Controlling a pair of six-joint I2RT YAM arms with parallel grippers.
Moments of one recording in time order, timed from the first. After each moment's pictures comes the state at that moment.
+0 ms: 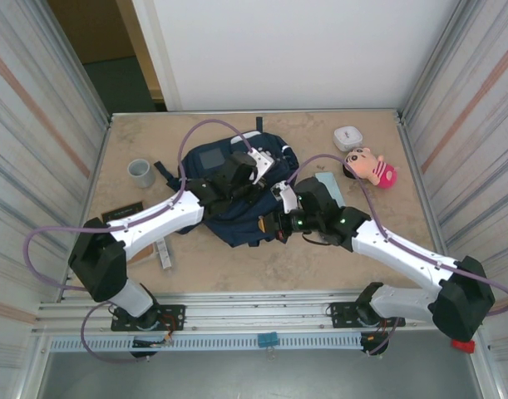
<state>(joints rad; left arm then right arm) -0.81 1.55 1.20 -0.29 -0.20 0.06 0.79 1.16 0.79 -0.26 -0.40 0.55</state>
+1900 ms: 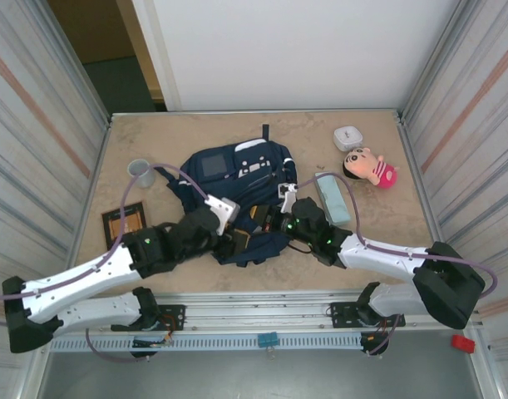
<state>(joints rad) -1.12 0.96 0.86 -0.61 -0.21 -0.49 0.89 1.25 0.55 0.43 -0.07 0.96</state>
